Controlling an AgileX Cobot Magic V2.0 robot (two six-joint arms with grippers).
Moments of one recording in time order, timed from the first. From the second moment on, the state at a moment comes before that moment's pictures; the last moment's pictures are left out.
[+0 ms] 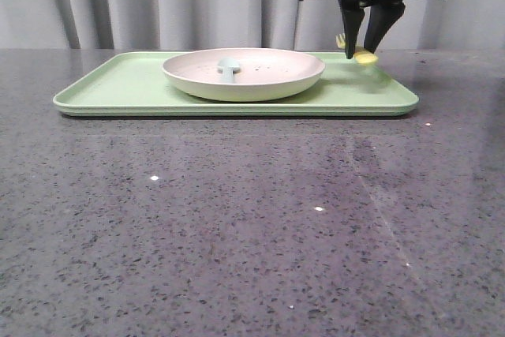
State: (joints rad) left arm -0.13 0.67 -0.73 -0.03 0.77 -0.10; right arm 0.33 2.16 -2.15 -0.08 1.25 0.37
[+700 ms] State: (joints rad) left arm -0.13 0.67 -0.73 -0.03 0.77 -0.10; right arm 0.33 2.20 -2.15 -0.02 1.25 0.33
